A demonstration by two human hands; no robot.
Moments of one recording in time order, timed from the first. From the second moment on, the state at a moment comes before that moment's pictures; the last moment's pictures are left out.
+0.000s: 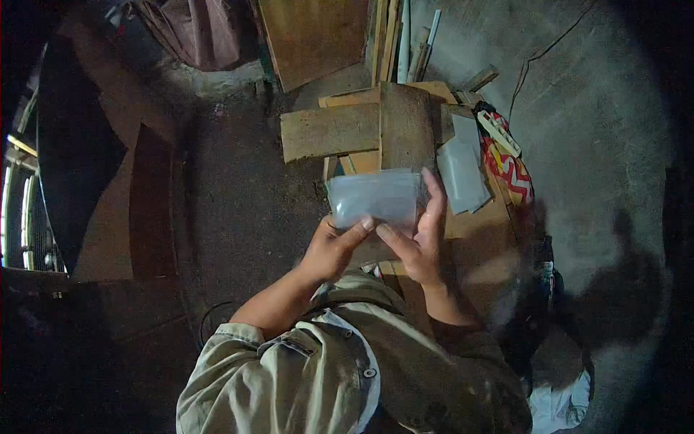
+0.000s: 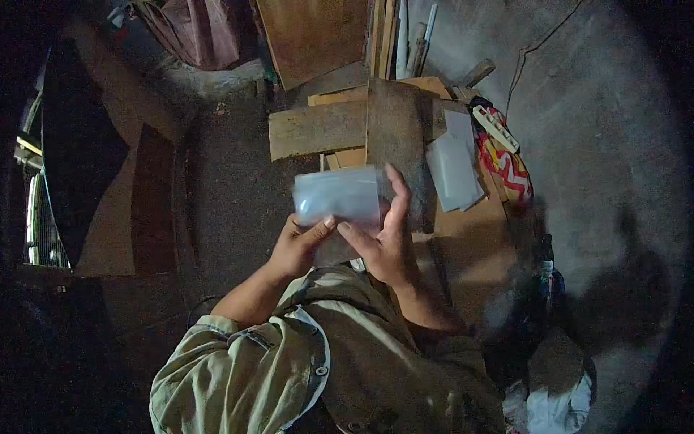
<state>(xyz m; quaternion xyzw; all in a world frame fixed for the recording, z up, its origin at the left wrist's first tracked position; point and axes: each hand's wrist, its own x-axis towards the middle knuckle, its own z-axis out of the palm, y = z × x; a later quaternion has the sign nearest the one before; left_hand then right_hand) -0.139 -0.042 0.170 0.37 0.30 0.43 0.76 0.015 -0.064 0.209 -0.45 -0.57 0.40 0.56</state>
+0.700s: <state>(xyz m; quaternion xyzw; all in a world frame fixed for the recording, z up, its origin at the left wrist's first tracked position) -0.162 -0.054 0.179 0.53 0.27 0.42 0.68 0.045 -0.086 0.223 -0.40 -0.47 0.49 0.62</state>
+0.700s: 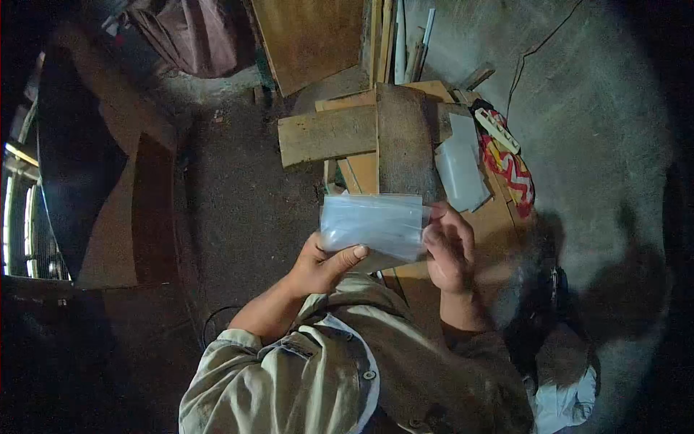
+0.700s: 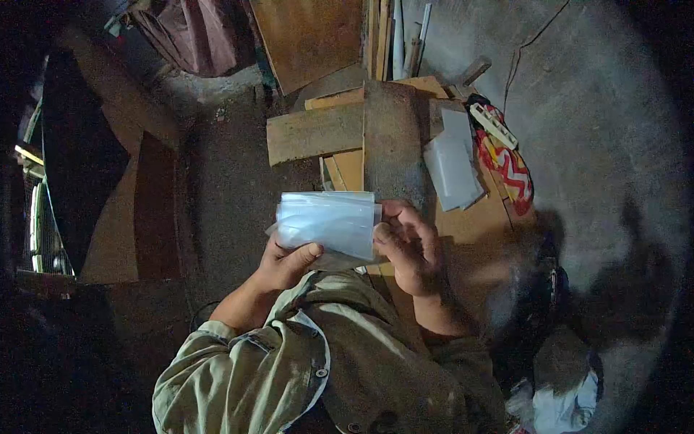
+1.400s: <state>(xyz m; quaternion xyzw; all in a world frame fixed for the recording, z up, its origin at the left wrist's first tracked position) -0.160 -0.056 0.173 0.56 0.28 0.42 0.66 0.045 -0.074 0.240 -0.45 -0.53 0.44 0.56</state>
